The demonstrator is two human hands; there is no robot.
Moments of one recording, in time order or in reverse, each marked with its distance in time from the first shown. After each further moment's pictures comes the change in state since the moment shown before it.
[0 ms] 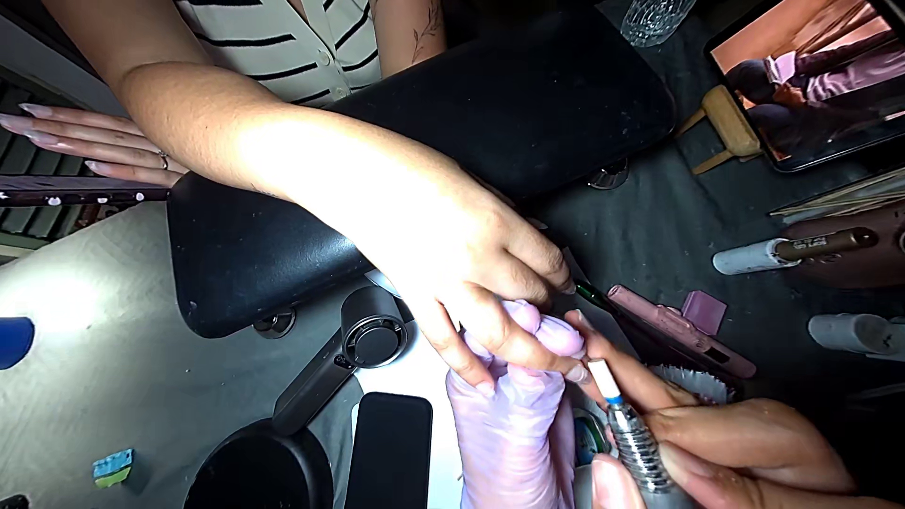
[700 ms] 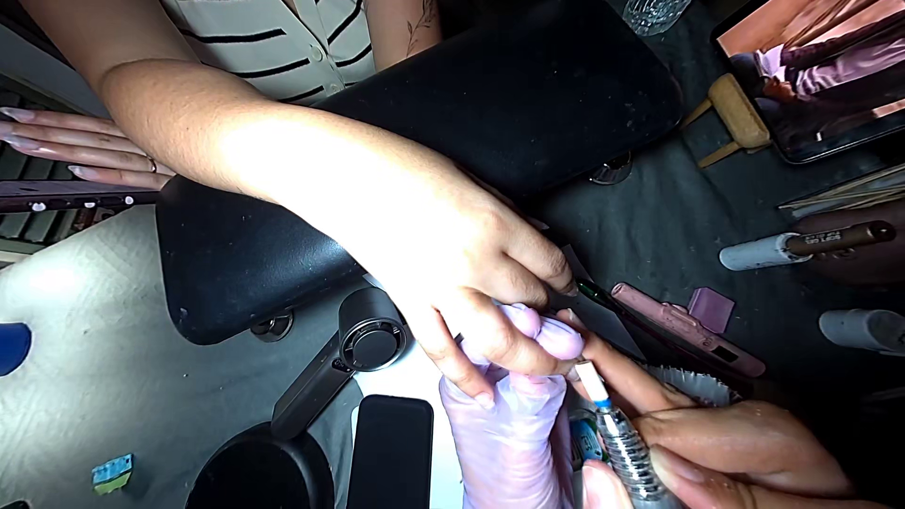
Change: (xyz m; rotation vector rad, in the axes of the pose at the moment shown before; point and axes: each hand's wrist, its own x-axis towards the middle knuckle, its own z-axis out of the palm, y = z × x) left_hand 0.001 0.001 -0.002 0.117 0.045 0.031; right_hand 0.003 -0.004 0.002 -0.162 -0.004 0.008
